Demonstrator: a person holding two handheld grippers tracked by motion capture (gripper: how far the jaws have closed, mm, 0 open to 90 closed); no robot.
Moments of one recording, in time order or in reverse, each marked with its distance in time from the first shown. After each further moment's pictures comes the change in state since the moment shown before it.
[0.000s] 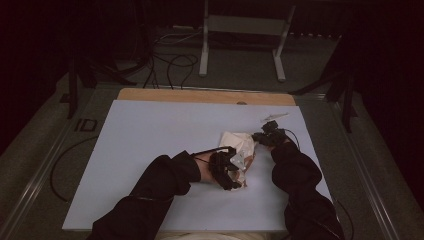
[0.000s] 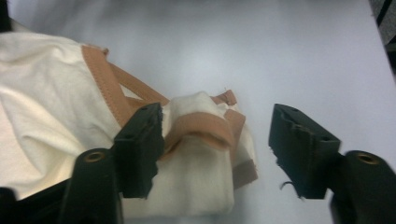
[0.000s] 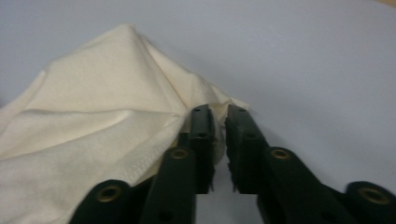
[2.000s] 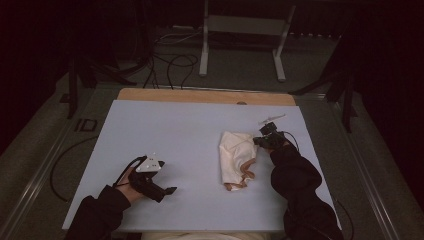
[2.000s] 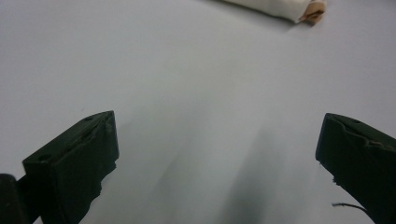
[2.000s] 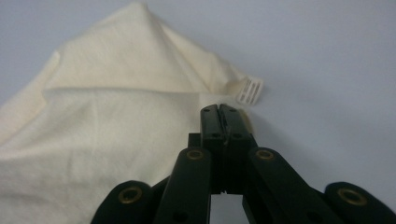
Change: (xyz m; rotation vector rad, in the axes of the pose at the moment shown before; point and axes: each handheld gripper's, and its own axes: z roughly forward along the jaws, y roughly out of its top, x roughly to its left) left arm -0.051 -0.198 -0.092 -0.231 0.282 -0.489; right arm 0.017 0.003 -0.012 0.063 -0.033 0.016
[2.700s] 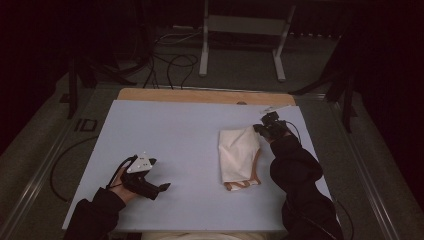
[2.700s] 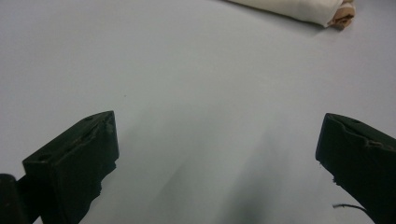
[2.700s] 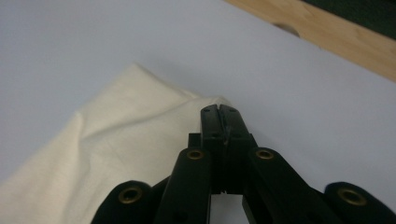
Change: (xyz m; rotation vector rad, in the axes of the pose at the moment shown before) left arm 0.008 -0.010 -0.011 -0.052 0.079 -0.020; right arm 0.002 0.030 -0.025 -0.097 -0.054 -0.030
